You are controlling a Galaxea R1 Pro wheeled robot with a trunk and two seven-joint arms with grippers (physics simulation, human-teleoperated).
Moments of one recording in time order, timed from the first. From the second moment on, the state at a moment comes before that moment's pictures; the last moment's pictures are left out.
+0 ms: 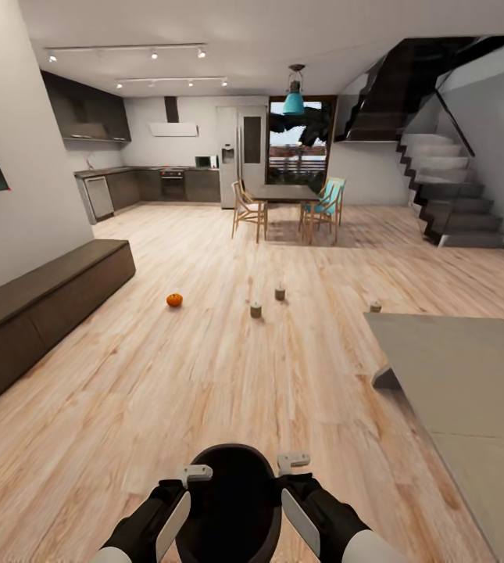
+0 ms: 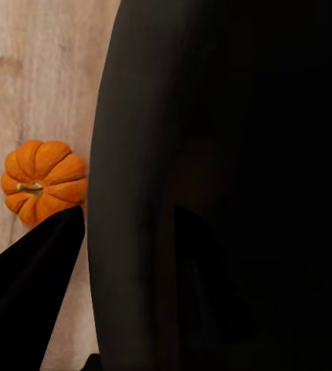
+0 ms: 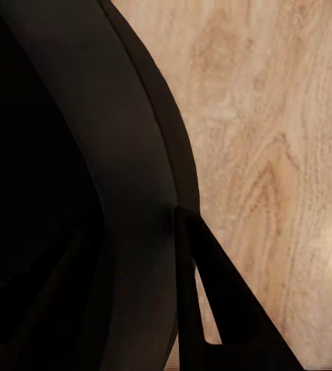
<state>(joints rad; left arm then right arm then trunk) -0.49 -0.12 -0.17 -0.54 0.24 0.52 0.29 -0.56 0.17 0.48 -0.48 -0.44 0.42 -0.24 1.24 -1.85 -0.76</state>
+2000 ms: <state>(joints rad) -0.49 -0.12 -0.17 -0.54 0.23 0.52 0.29 -0.56 0.17 0.48 -0.48 -0.43 0.42 -0.23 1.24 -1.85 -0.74</state>
